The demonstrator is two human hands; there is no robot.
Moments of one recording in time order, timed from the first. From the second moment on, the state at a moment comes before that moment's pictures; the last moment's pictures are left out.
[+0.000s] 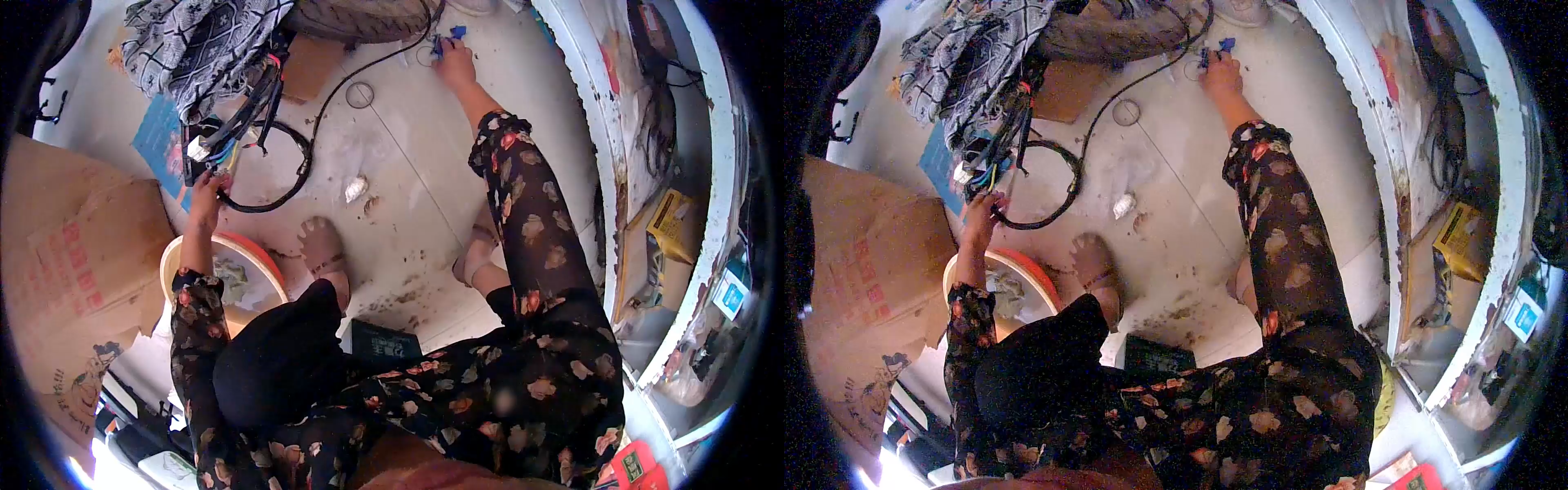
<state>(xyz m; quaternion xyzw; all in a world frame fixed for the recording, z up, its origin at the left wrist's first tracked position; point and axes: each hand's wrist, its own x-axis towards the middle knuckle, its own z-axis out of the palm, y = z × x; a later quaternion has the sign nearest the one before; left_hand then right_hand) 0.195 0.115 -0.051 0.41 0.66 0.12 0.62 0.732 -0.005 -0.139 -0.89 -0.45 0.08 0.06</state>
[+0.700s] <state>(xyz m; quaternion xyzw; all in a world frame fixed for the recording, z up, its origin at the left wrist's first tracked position) 0.337 0.009 0.022 0.49 0.35 0.08 0.79 0.614 -0.068 0.010 -0.45 -0.15 0.75 0.47</state>
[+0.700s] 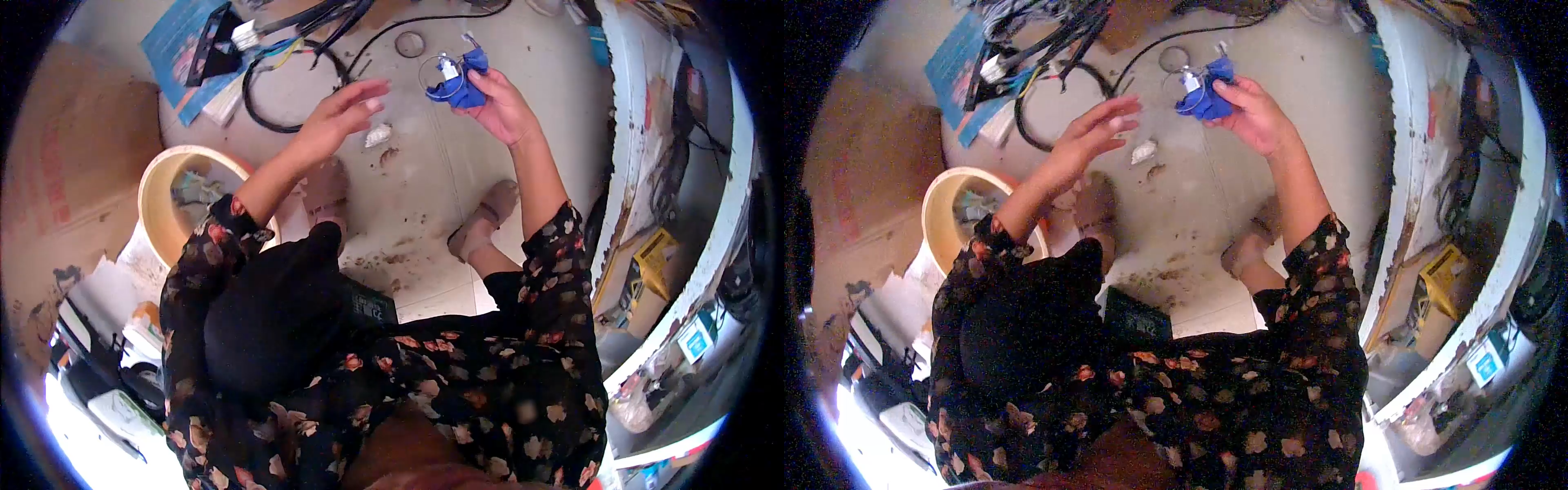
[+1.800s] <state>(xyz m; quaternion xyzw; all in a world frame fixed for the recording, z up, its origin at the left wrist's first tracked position) 0.320 0.017 0.014 0.37 0.41 0.27 0.79 0.554 -0.050 0.042 -0.63 -0.34 0.49 0.50</state>
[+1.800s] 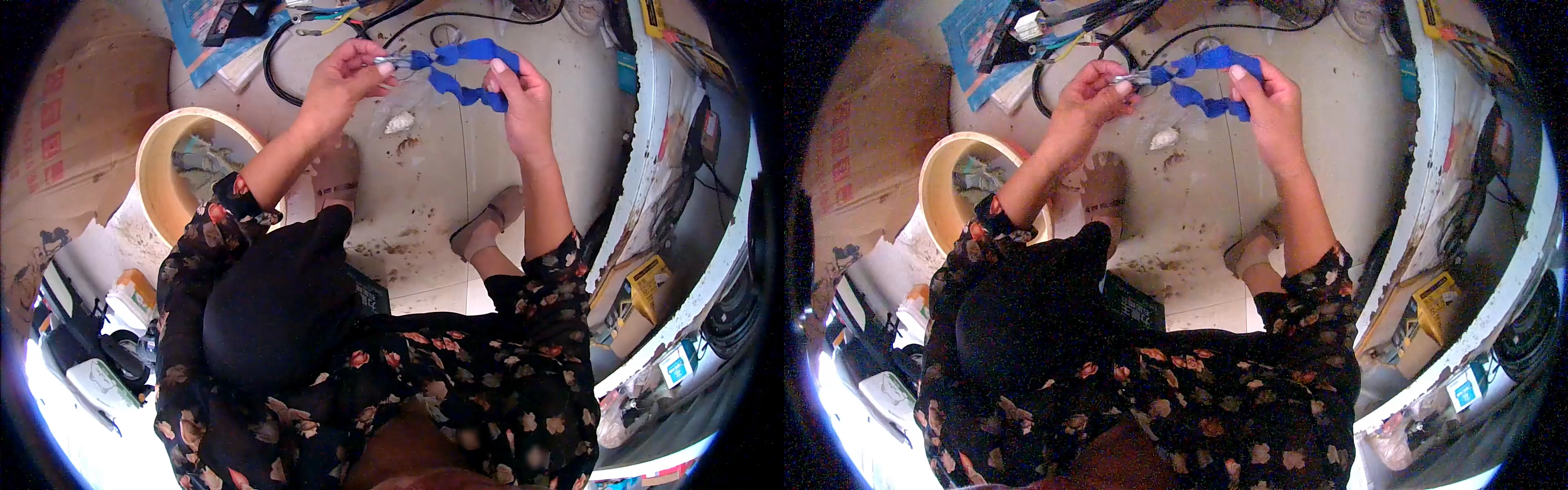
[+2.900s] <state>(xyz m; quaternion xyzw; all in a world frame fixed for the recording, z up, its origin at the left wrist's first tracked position) 0.279 0.036 -0.028 0.28 0.52 0.18 0.79 0.495 -0.036 -0.029 -0.64 -0.37 0.53 0.41</state>
